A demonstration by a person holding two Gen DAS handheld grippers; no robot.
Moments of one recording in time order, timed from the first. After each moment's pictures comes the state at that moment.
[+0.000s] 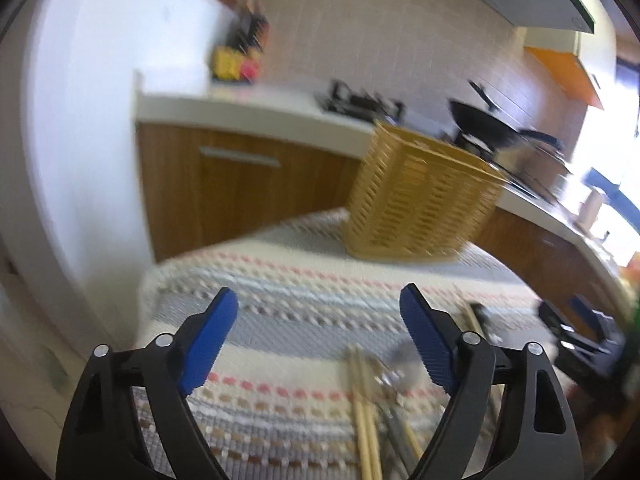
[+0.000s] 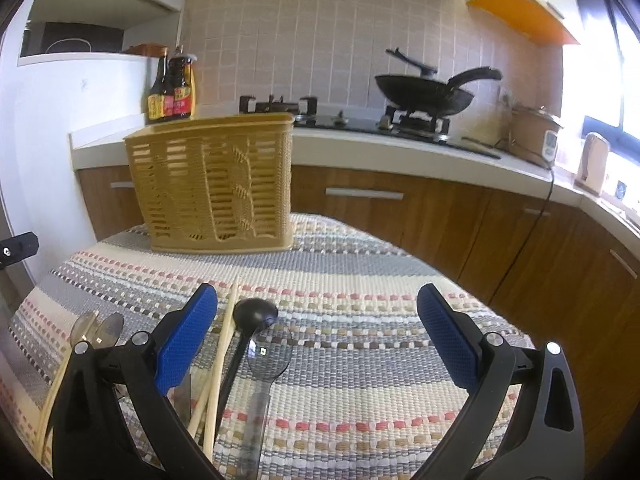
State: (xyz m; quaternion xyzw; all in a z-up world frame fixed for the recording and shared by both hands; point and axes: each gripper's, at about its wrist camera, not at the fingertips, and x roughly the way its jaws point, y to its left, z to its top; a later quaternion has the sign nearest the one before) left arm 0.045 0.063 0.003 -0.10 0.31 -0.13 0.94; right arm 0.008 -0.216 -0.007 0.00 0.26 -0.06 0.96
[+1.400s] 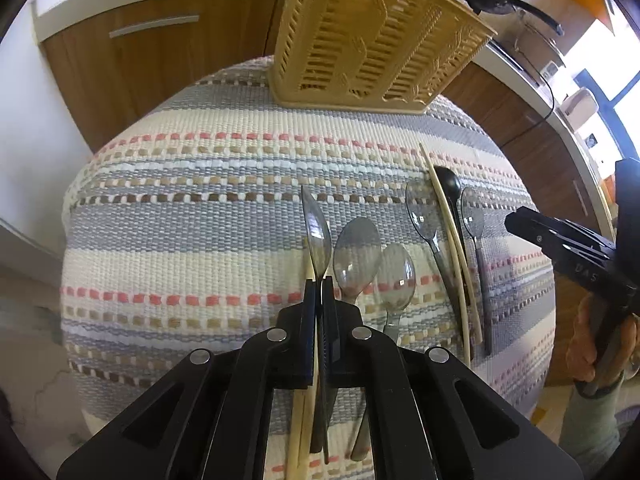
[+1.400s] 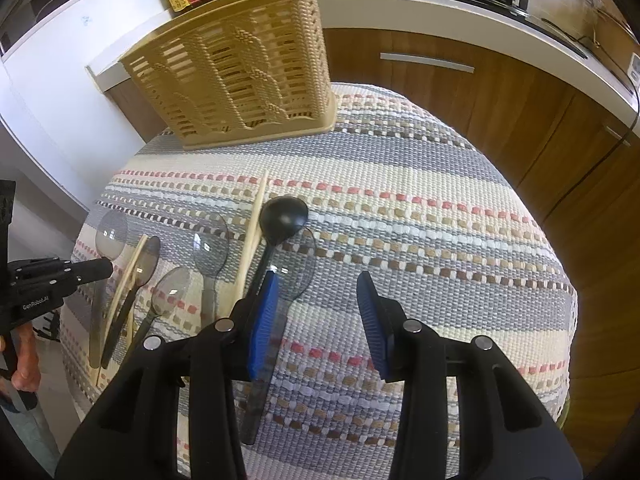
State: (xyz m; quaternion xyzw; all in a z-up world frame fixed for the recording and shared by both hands) left arm 0.087 -0.011 -0.044 -0.05 0.55 -0.19 0.81; right arm 0.057 -0.250 -0.010 0.05 0.52 0.07 0.85
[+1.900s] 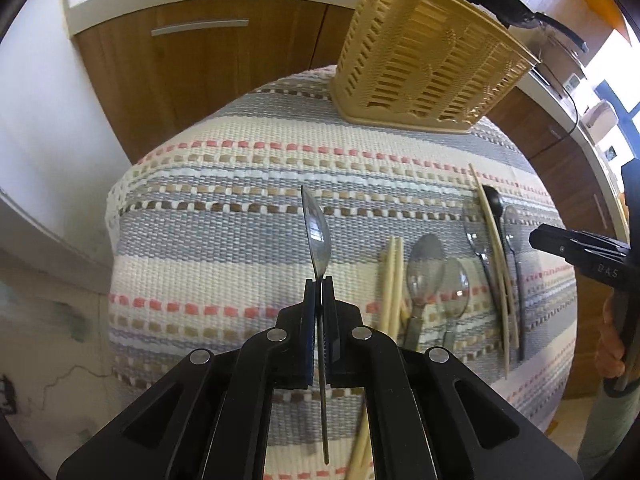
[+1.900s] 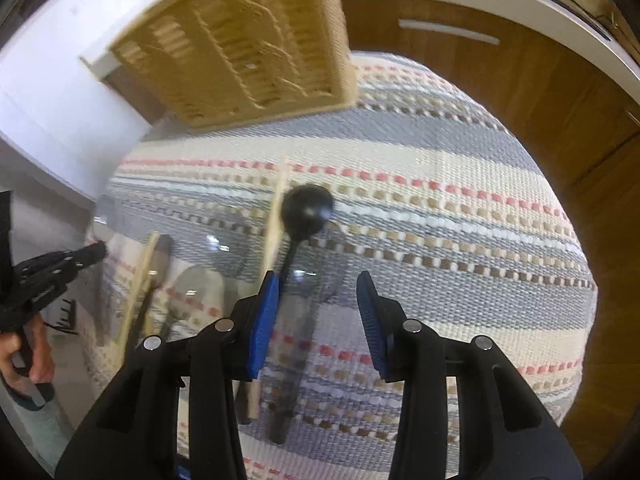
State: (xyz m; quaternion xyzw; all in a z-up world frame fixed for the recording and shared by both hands) left arm 0.101 0.036 -0.043 -0.03 0.55 -0.15 0.82; right arm 0.088 -0.240 -0.024 0.07 0.59 0.08 0.80
